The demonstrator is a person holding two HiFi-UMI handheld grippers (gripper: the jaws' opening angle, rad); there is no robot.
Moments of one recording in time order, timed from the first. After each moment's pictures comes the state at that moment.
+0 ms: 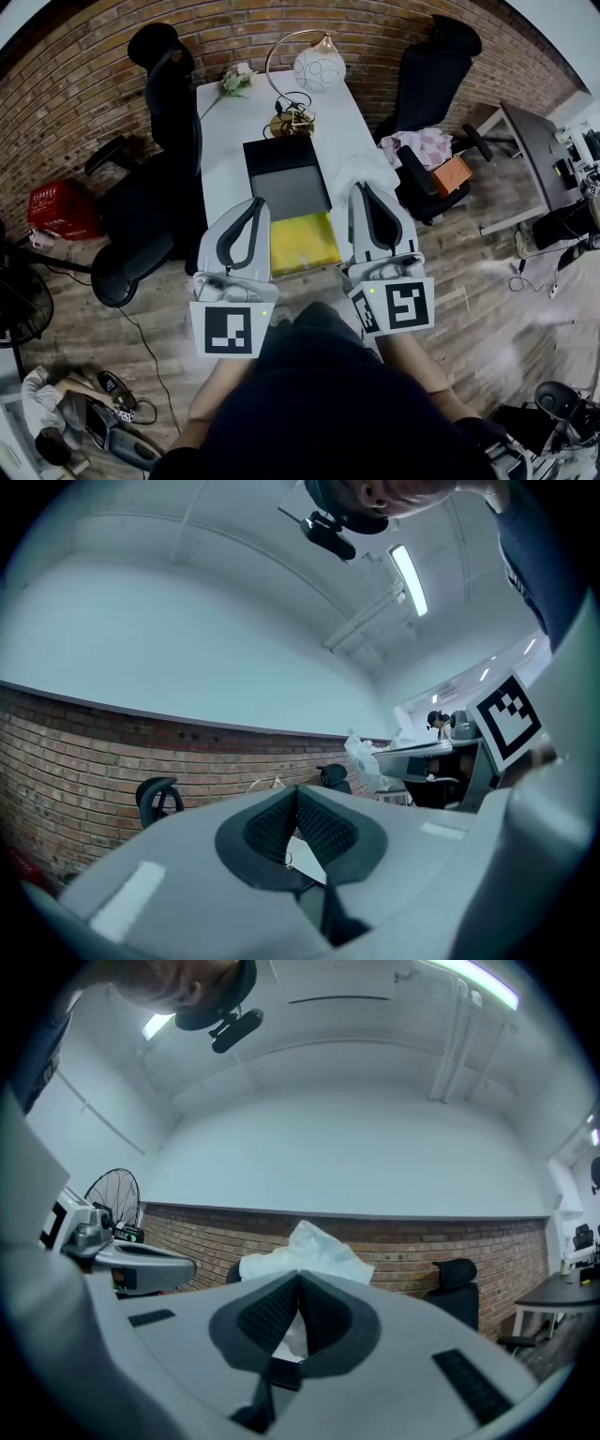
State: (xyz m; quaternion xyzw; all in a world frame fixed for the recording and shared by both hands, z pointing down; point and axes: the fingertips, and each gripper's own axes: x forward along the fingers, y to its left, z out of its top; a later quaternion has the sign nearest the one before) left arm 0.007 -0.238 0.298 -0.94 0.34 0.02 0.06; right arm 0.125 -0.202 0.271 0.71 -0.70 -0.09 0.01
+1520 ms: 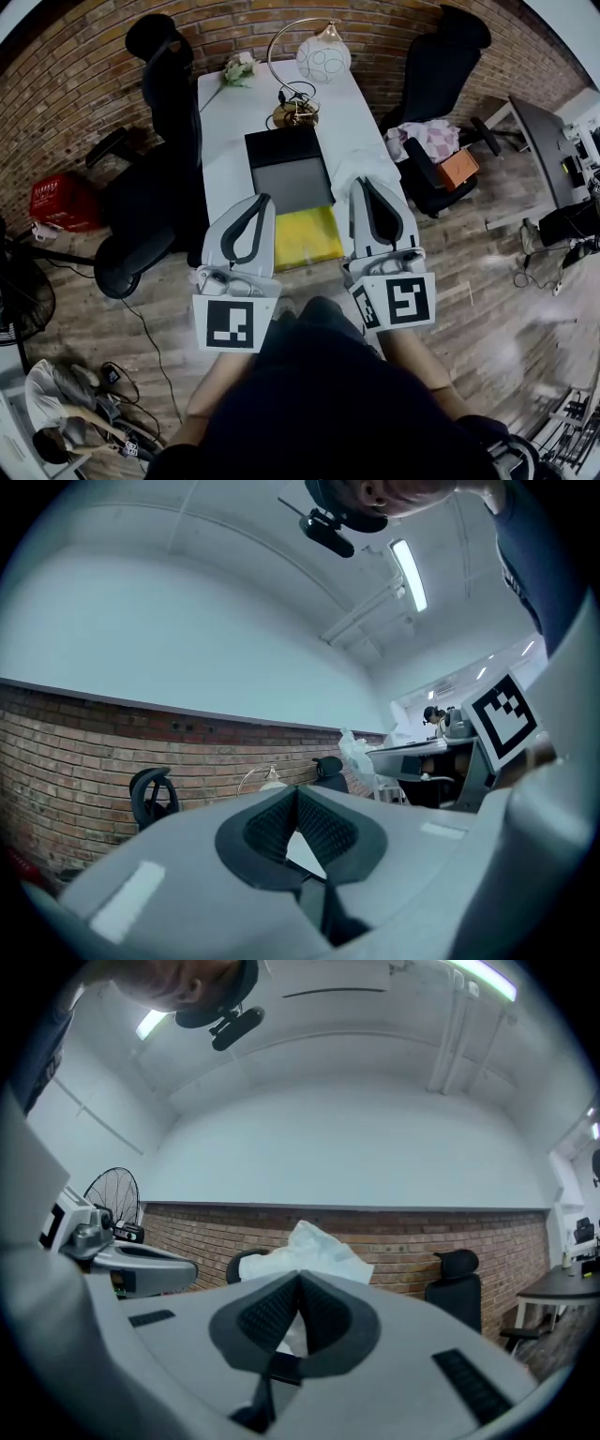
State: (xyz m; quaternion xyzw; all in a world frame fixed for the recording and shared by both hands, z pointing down) left arm 0.020 -0.245 0.316 -0.94 0.33 0.00 0.05; right arm 0.134 -0.213 0.289 0.71 -0.70 -0.08 0.01
